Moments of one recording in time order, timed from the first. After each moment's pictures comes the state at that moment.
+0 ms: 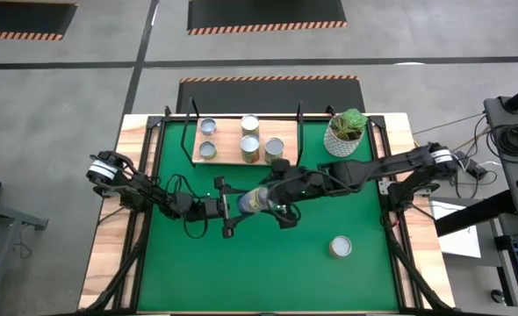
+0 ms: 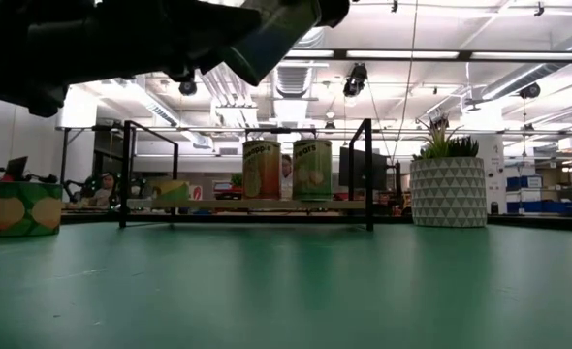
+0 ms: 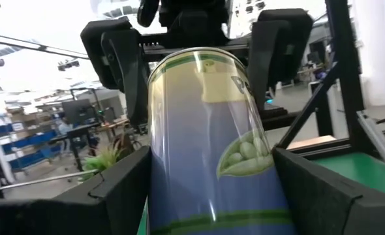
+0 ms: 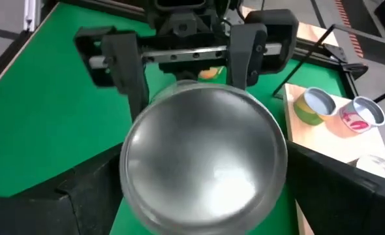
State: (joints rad) left arm -0.30 1.70 0.43 1.55 -0.40 0.35; right arm 0.15 1.58 1.40 -0.42 0.13 -0.13
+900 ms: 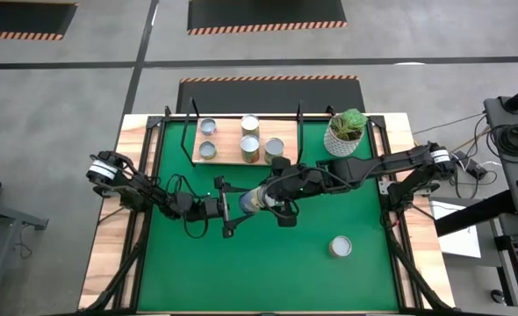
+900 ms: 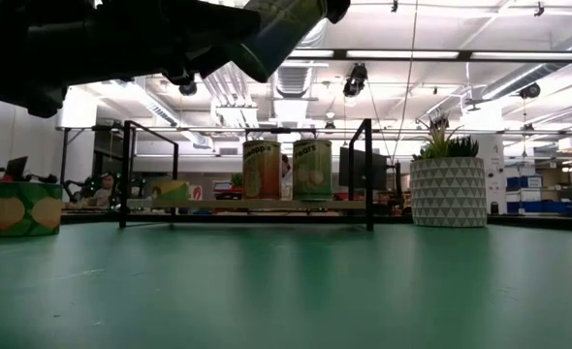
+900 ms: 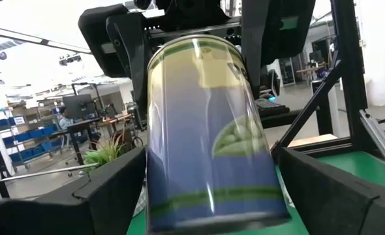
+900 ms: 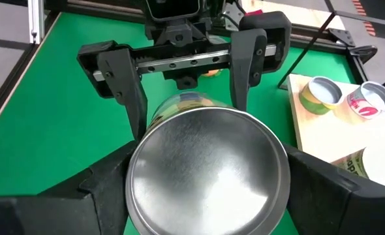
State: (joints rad) left arm -0.30 1.70 0.42 1.54 -0.41 0.32; right arm 0.15 1.60 1.49 -0.51 0.10 -0.05
